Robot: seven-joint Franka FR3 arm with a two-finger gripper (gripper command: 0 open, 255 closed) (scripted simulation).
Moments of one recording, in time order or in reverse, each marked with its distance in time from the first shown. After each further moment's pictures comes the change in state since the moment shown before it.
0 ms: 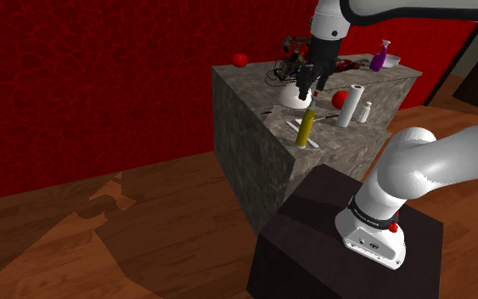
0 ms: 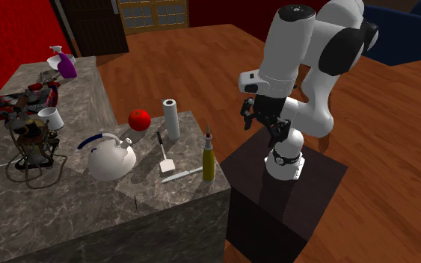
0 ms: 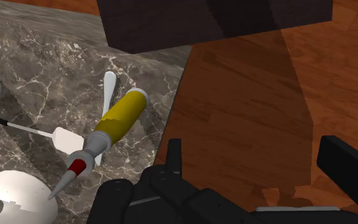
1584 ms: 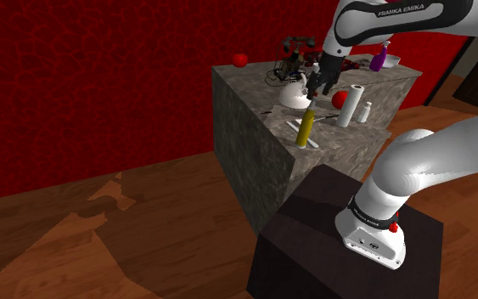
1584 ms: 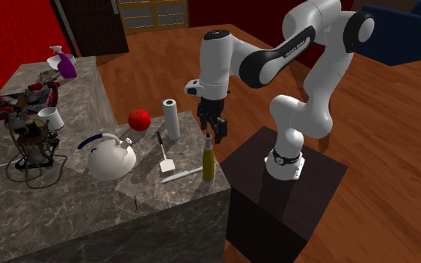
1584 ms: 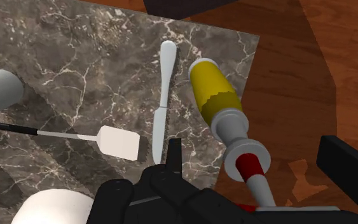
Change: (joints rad) arm -0.135 0.175 -0.340 -0.071 -0.117 0.324 -0.221
